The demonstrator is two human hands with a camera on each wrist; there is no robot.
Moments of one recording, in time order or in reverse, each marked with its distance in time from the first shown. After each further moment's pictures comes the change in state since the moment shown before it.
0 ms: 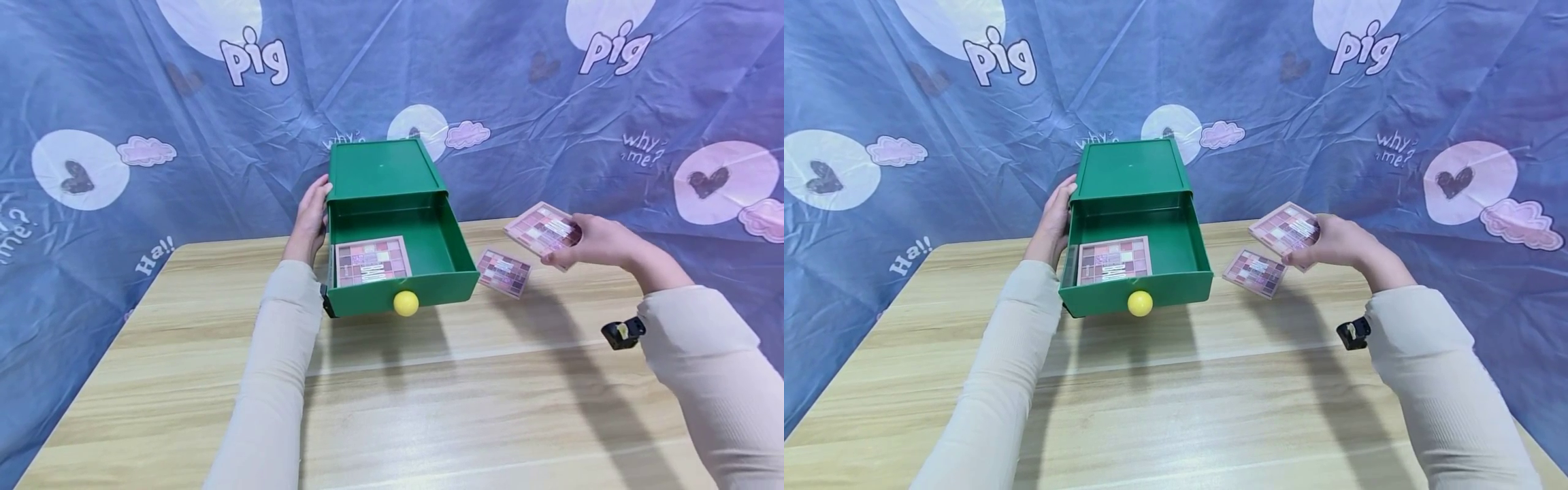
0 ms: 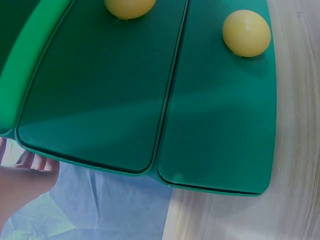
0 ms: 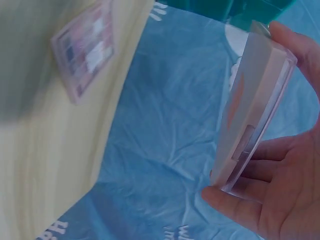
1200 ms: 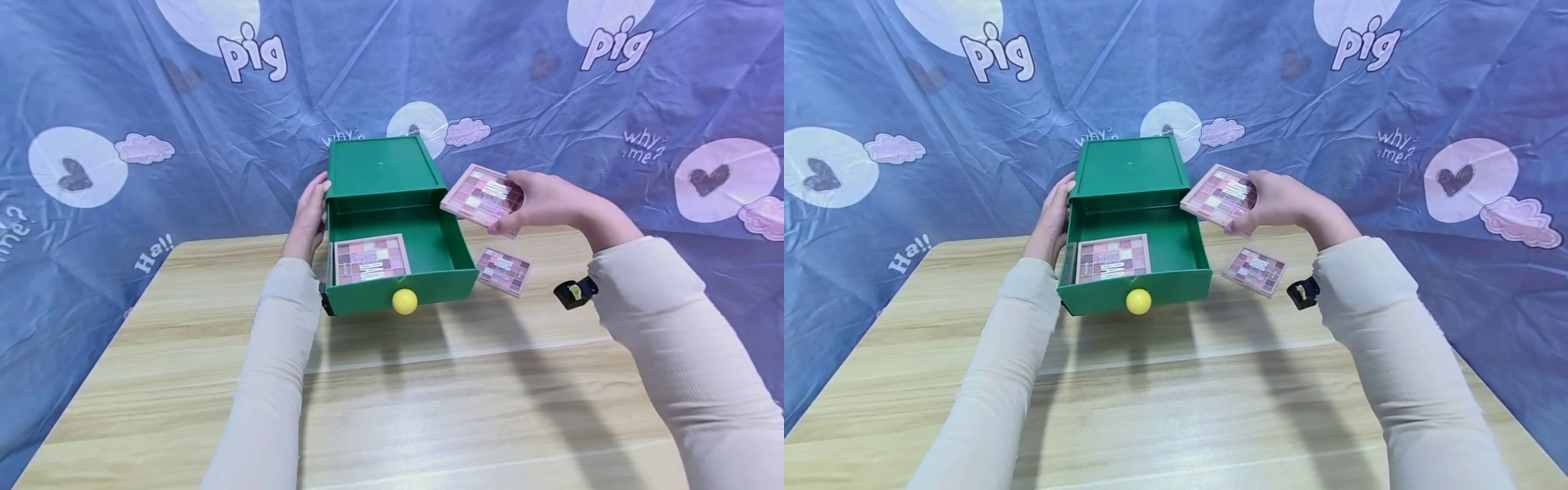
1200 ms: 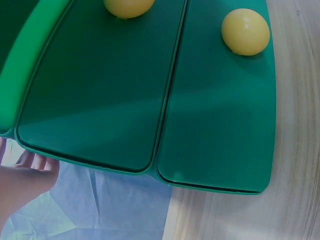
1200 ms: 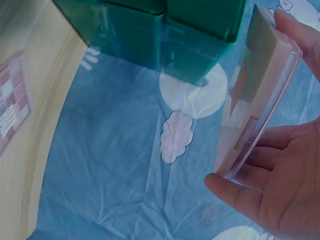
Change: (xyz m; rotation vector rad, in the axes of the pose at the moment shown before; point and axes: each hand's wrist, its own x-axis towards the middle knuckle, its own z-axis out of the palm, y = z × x) left_hand 0.001 0.000 -0.001 0.002 -0.008 0.014; right_hand 0.029 -0.092 -0.023 -0.025 -0.034 -0.166
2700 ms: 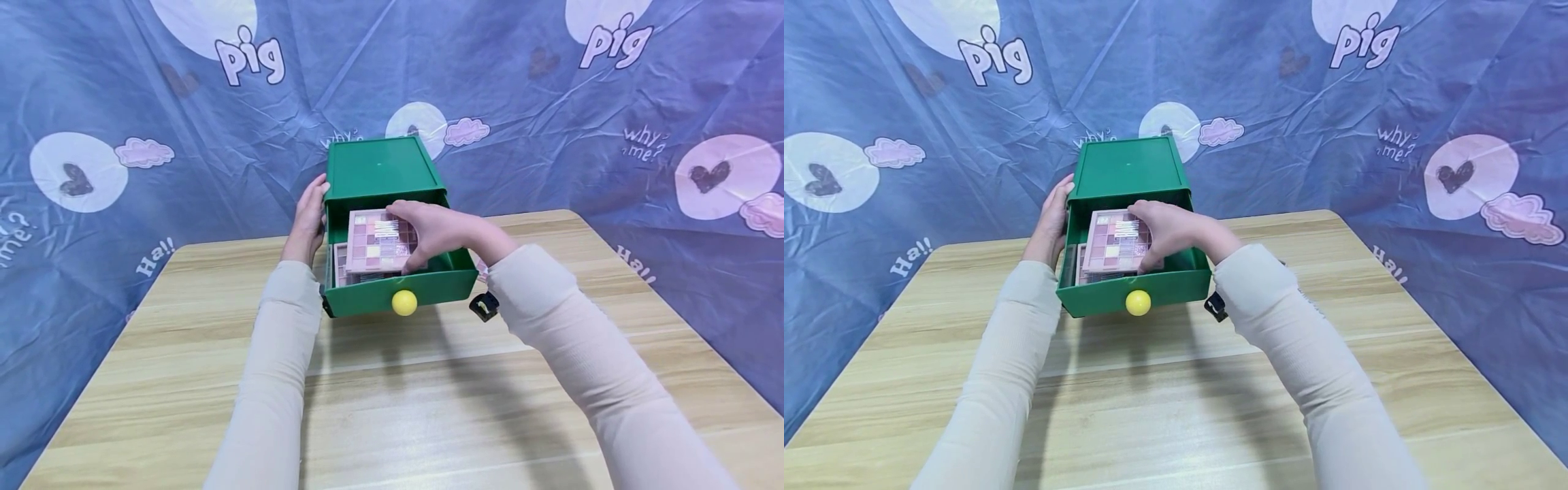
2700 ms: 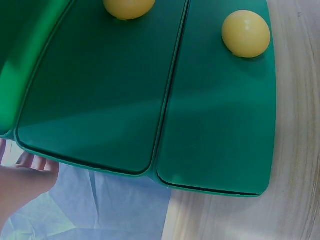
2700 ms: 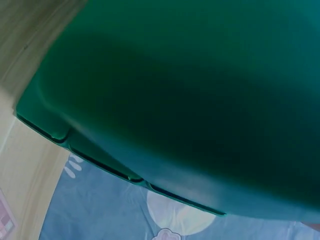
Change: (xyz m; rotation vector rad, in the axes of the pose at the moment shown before) left_hand 0.000 0.000 0.003 -0.003 0.023 -0.014; right_hand 0.048 -0.084 0.063 0.050 -0.160 -0.492
